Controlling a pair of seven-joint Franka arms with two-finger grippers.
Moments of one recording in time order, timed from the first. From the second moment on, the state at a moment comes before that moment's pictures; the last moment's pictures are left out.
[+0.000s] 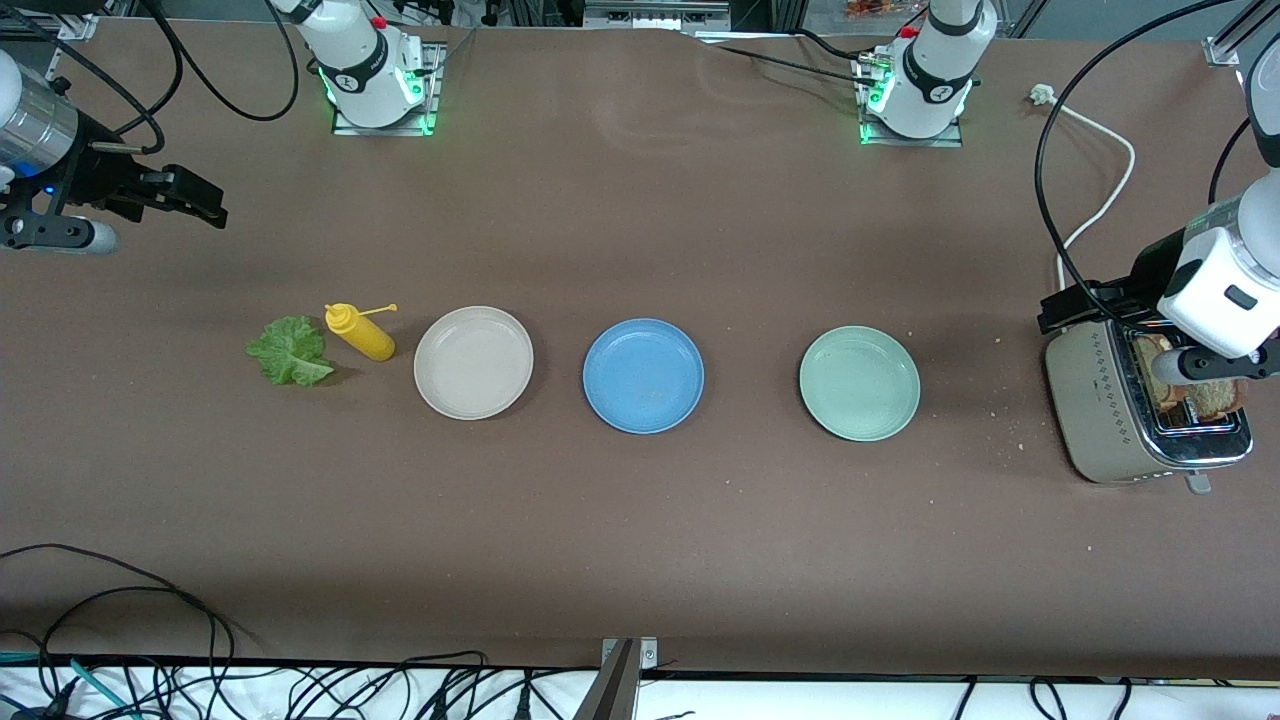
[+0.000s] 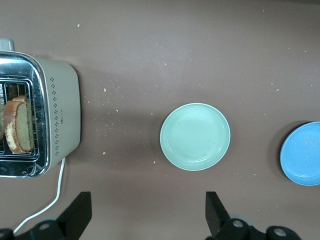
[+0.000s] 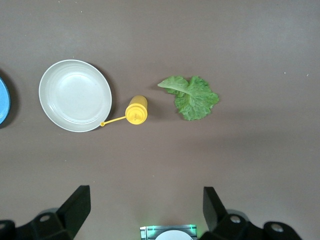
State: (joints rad) left arm 0.01 0.29 -0.08 -1.28 -0.01 1.48 -0.21; right arm -0.06 -0.03 0.12 -1.67 0.00 1.52 0.12
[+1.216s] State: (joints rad) left arm 0.03 0.37 -0.07 -1.29 0.09 1.48 -0.21; right arm -0.06 -0.03 0.12 -1.67 0.00 1.51 0.12
